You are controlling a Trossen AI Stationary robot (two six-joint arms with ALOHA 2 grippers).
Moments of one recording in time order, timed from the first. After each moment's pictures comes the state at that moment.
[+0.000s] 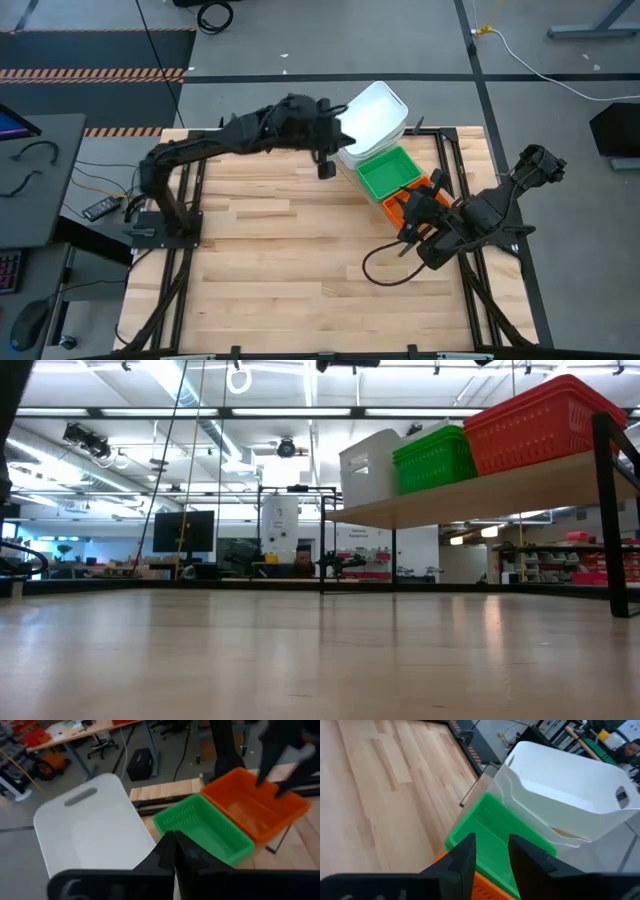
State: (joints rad) left arm 0.23 1.79 1.96 -0.55 0.00 0.29; right arm 0.61 1.32 1.35 -1.42 1.06 0.82
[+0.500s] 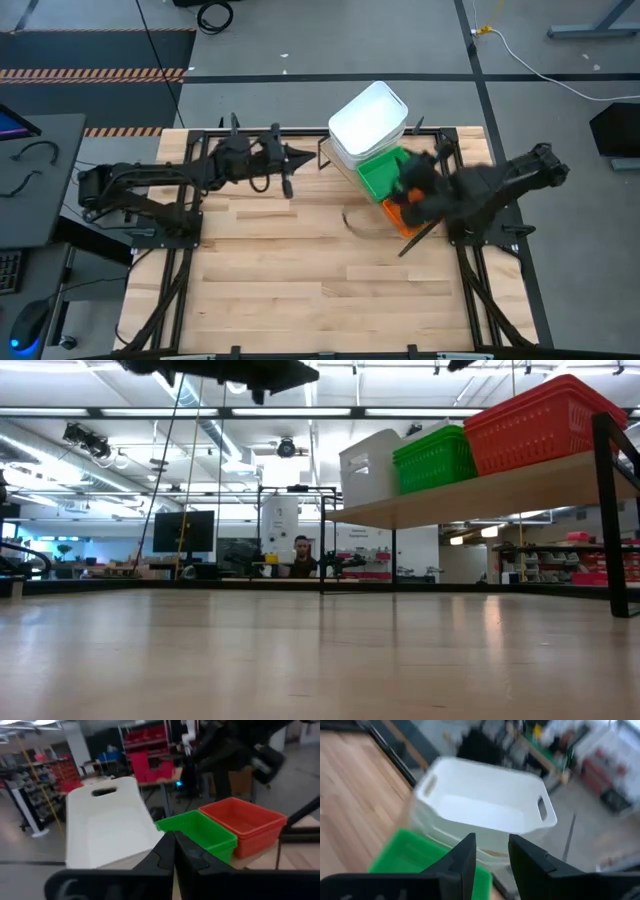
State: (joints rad) left arm 0.22 1.28 0.92 0.36 -0.03 0.18; right arm 0.38 1.32 1.43 -1.43 1.24 0.72
